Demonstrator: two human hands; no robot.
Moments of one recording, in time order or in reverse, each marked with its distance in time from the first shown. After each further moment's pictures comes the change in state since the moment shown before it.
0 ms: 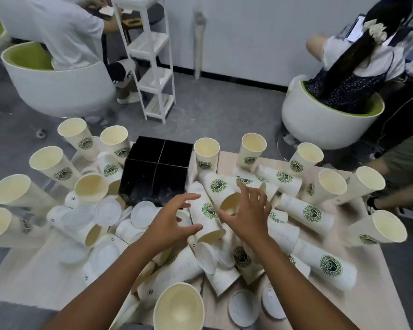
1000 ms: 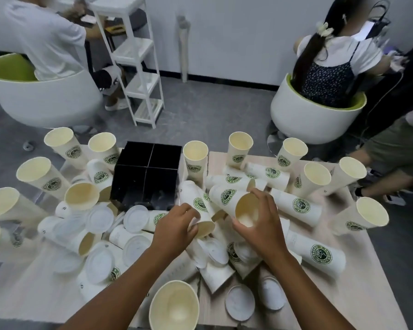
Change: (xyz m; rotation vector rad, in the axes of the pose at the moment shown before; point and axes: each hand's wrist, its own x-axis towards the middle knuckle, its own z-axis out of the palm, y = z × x) left_hand 0.002 -0.011 0.043 0.573 0.125 0.275; right_hand -0.048 0.040 -0.044 0.368 0.226 -0.172
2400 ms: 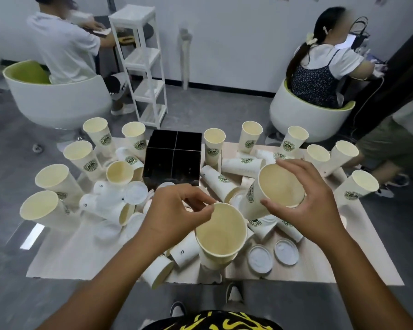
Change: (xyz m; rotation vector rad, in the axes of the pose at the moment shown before) left_hand -0.110 0.066 -0.198 -0.541 0.028 -0.128; right_hand -0.086 -0.141 -0.088 0.000 0.014 -0.178
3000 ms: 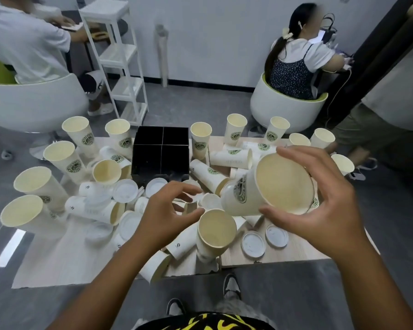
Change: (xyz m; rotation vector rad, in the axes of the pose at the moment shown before) left_hand -0.012 -0.055 0.008 -0.018 -0.049 0.086; right_hand -0.038 -0.083 -0.028 0.016 0.064 -0.142
